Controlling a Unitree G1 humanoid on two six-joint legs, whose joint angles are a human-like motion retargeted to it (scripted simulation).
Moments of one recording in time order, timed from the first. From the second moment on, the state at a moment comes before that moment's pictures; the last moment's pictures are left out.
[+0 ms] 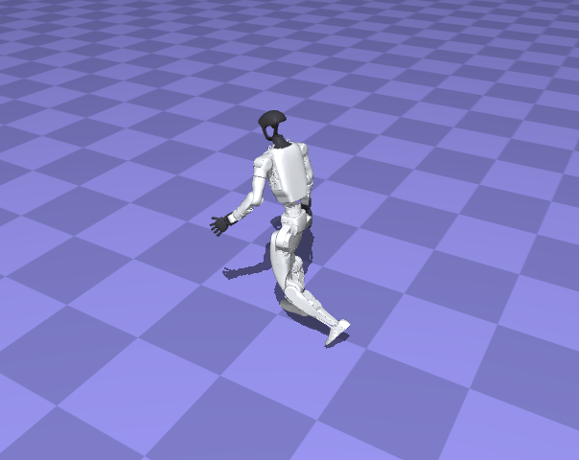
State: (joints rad) left arm -0.14 0.50 -0.18 0.63 -0.59 -0.13 0.24; right arm -0.22 -0.38 0.42 1.21 0.25 0.15 0.18; waist -0.23 0.04 0.26; left_leg 0.10 0.06 0.09 0.86 -0.09 0.11; right_leg -0.24 -0.02 -0.10 0.33 -0.37 -0.02
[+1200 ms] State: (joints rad) left arm 0.40 0.37 0.02 1.30 -0.08 0.09 -0.04; right arm -0.13 -0.29 0.41 0.76 0.54 -0.08 -0.02; waist 0.33 -0.22 0.14; left_leg -0.34 0.09 0.38 0.24 -0.32 0.08; right_leg 0.09 -0.17 0.15 0.19 -0.06 0.13
